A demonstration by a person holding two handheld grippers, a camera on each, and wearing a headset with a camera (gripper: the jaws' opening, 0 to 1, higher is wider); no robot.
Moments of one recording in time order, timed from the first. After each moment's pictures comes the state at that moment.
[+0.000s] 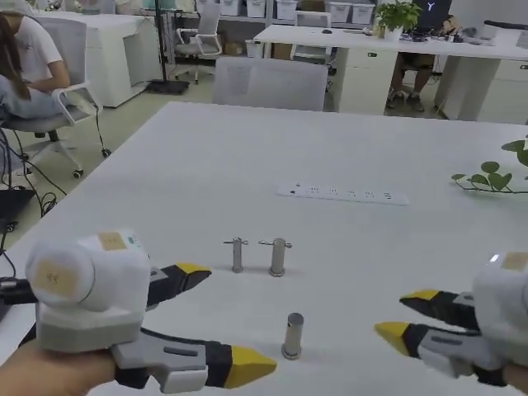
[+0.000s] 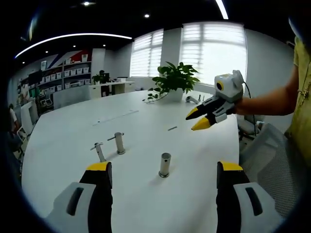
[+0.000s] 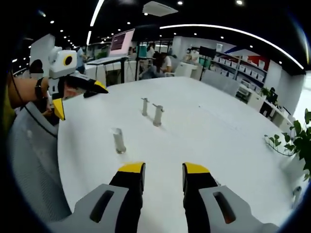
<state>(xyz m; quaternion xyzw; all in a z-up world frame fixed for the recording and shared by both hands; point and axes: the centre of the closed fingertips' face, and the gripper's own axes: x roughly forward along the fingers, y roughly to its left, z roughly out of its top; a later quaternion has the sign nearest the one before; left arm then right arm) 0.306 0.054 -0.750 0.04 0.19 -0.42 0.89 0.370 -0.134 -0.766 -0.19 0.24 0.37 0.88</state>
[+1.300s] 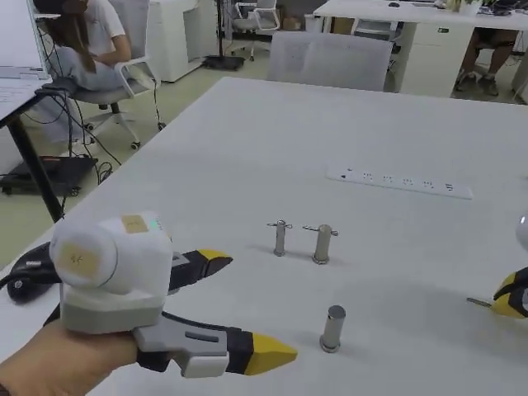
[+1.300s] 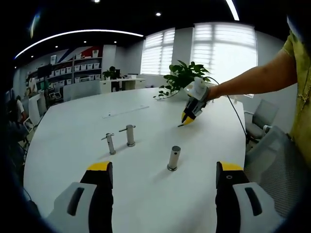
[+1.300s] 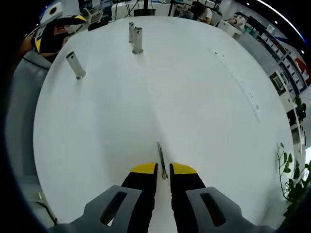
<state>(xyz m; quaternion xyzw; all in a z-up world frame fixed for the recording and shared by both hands) 0.305 0.076 -0.760 0.02 0.21 -0.37 0.90 0.452 -0.203 -0.859 -0.38 0.42 0.45 0.69</state>
